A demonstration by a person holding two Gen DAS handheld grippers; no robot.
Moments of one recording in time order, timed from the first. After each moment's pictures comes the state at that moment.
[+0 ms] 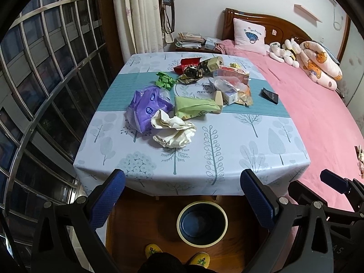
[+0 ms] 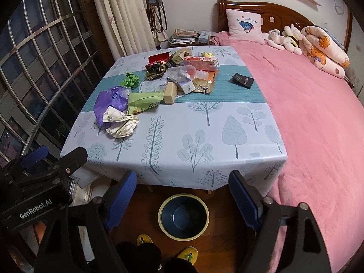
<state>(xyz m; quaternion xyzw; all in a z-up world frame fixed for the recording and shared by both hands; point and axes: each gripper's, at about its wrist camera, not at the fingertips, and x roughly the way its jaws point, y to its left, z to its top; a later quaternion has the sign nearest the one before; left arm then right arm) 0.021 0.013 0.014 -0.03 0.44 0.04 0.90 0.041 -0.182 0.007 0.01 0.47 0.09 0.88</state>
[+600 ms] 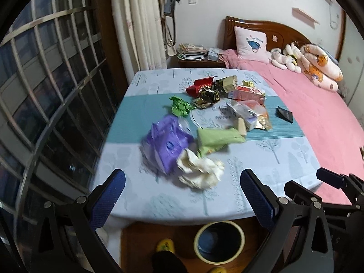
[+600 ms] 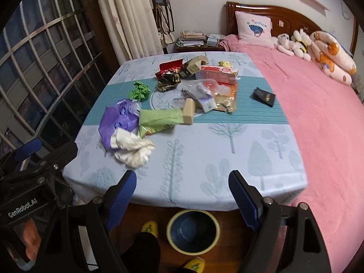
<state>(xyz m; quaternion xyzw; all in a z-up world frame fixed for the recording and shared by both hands) 0.092 0.078 0.031 0.00 0.41 0.02 0.91 0.118 -0.118 0.003 0.02 0.48 0.09 0.87</state>
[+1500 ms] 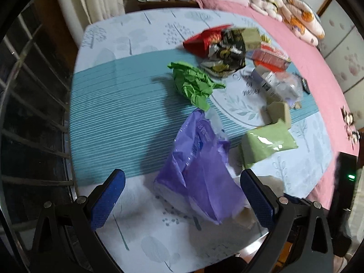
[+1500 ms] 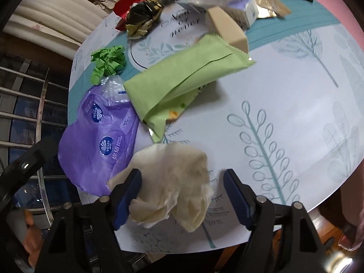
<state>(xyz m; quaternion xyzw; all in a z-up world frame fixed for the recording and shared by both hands) 0.302 0.170 -0.074 0.01 0.60 -0.13 0.79 0.225 -0.036 -0.132 0.25 0.62 0.00 0.74</state>
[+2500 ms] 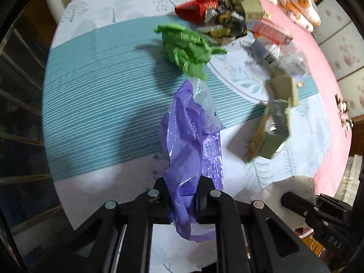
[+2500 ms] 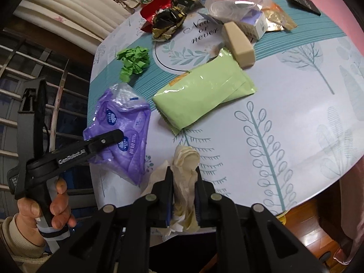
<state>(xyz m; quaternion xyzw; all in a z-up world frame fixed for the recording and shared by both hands) 0.295 0.165 -0.115 -0.01 0.64 -0.16 0.75 0.204 -0.040 -0.099 0.23 0.61 0.06 0.76</state>
